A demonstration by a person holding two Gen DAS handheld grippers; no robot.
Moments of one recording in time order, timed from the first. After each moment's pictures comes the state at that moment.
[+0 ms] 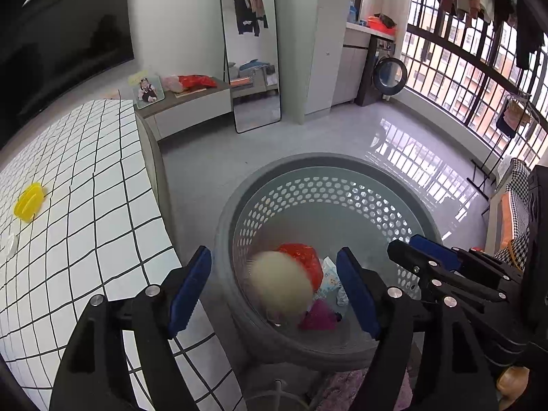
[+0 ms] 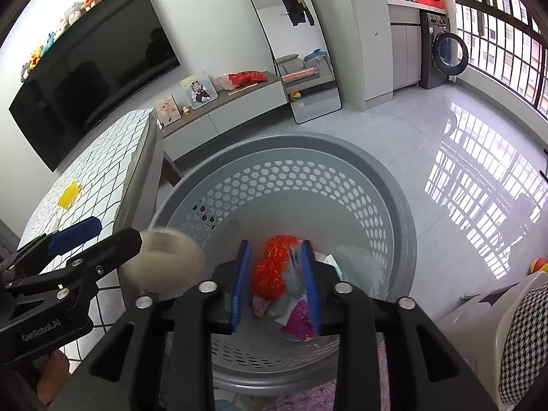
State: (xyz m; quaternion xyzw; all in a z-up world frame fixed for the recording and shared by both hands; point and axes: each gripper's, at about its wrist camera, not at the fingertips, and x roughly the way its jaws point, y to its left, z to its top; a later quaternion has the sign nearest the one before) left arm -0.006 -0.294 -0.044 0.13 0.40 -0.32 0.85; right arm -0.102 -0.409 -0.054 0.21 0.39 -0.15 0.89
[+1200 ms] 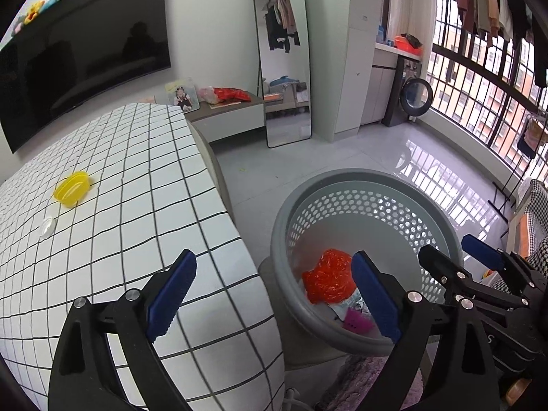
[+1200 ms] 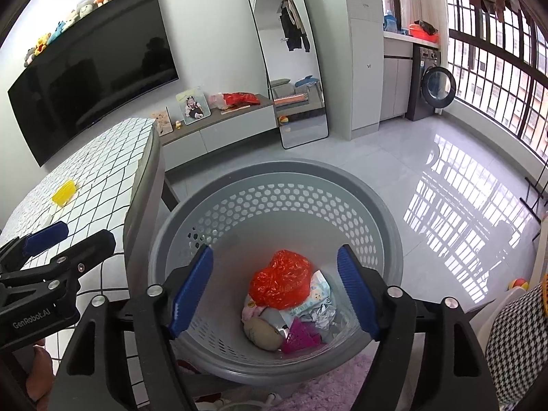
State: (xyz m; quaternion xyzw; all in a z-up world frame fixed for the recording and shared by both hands) left arm -0.006 -0.245 -0.031 0.11 0.37 -0.27 0.88; right arm -0.102 -0.368 -0.032 0.15 0.36 -0.19 0.90
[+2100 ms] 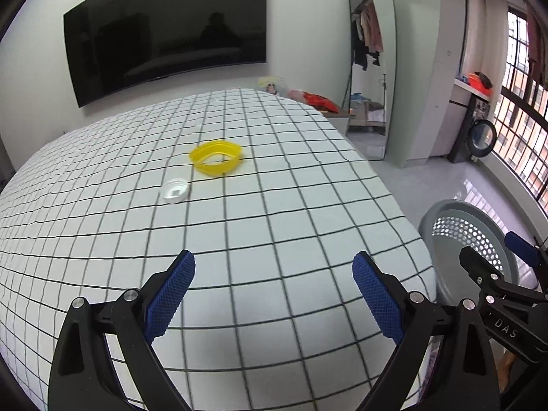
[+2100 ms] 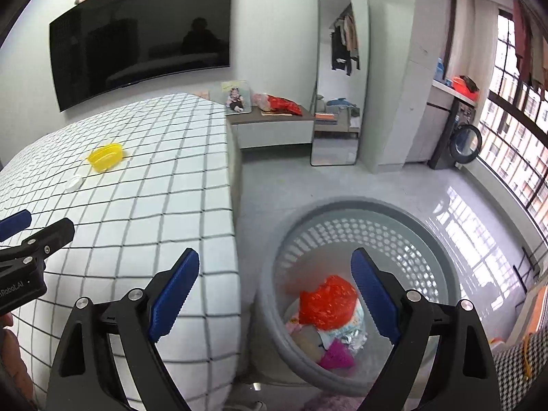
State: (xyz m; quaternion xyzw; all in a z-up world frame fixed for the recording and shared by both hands) left arm 0.042 -0.071 -0.017 0.05 0.37 -0.12 0.92; right arm -0.017 -0.235 -0.006 0.02 0.37 -0.13 0.92
